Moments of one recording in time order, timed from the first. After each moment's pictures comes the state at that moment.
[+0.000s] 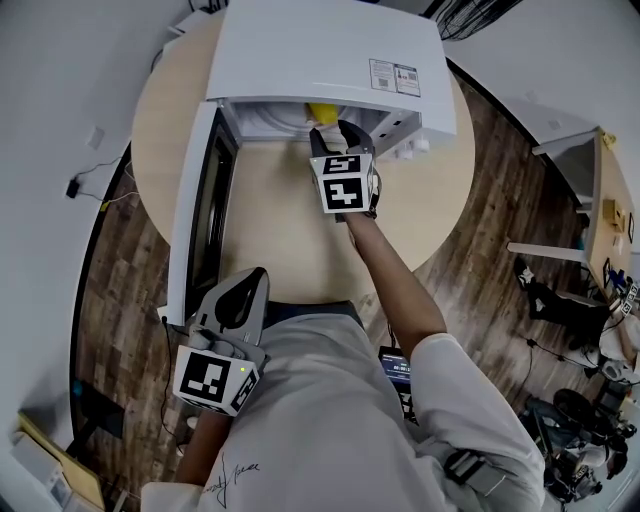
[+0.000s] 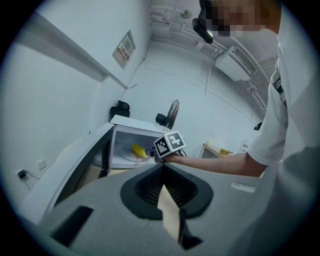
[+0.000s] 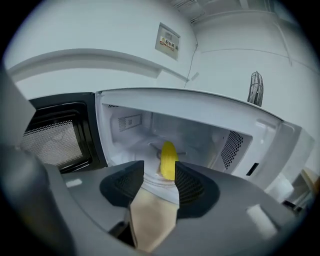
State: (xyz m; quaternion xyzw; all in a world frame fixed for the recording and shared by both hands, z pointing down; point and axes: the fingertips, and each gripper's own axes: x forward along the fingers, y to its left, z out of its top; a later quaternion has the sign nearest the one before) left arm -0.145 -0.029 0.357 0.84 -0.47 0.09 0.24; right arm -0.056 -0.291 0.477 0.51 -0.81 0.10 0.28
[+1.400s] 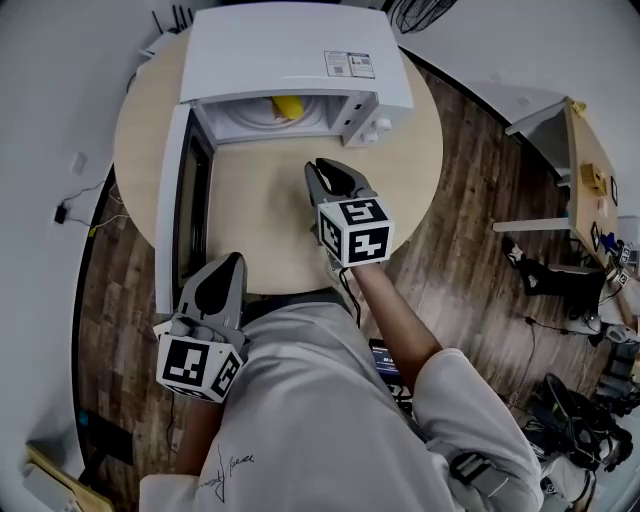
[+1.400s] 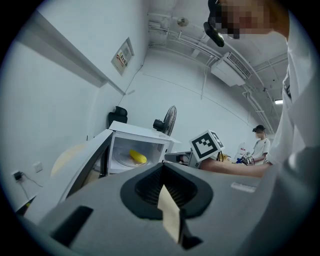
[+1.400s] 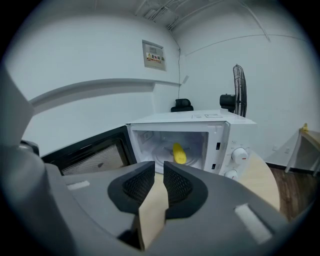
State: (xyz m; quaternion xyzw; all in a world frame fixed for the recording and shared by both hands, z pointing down) left arm -0.150 -0.017 0.341 0.86 -0.47 0.05 0.22; right arm -0.031 -0.166 0.406 0.50 -0.83 0.19 0.18
